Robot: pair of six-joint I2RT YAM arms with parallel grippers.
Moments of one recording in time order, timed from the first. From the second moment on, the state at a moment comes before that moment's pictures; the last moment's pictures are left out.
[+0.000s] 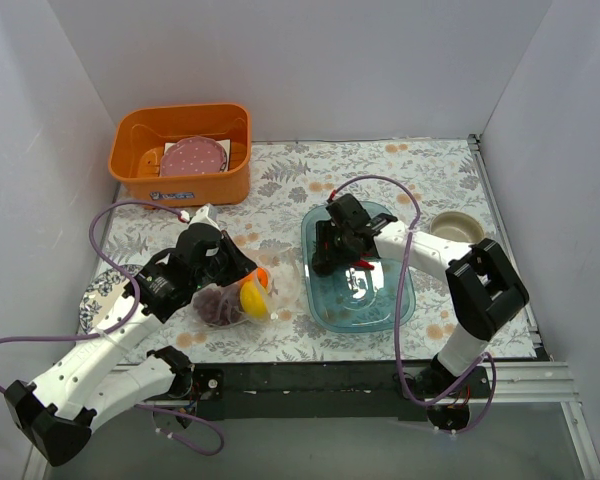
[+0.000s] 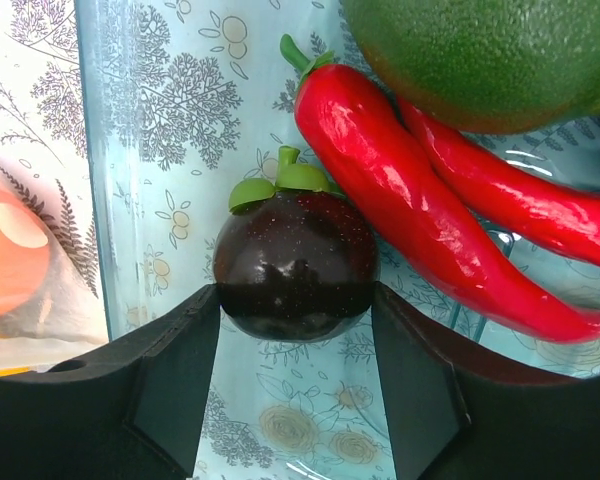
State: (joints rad) left arm -0.65 0.86 0.88 -0.66 -0.09 -0.93; right arm 0.71 1.68 1.11 -0.43 -0.03 0.57
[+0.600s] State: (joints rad) left arm -0.65 0.87 0.87 -0.66 -0.09 -0.93; right arm 0.71 1.41 0.90 -0.51 -0.04 0.49
